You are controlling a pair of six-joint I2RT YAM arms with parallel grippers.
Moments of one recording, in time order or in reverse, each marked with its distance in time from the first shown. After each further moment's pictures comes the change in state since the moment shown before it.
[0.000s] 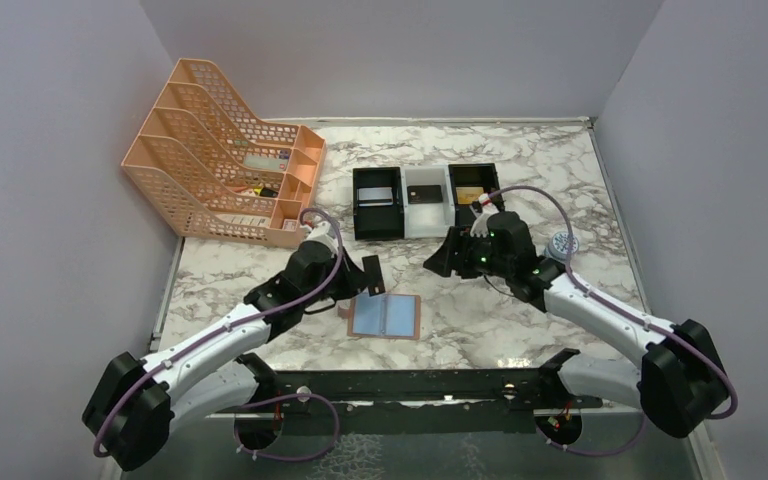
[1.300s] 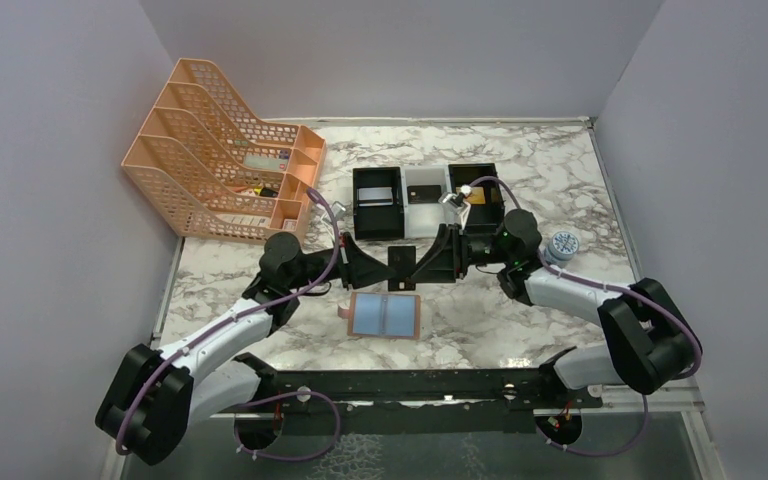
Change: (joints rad) left arm 0.206 0.073 -0.062 0.710 0.787 -0.091; right arm -0.075 0.199 -0.080 0.956 -0.899 0.370
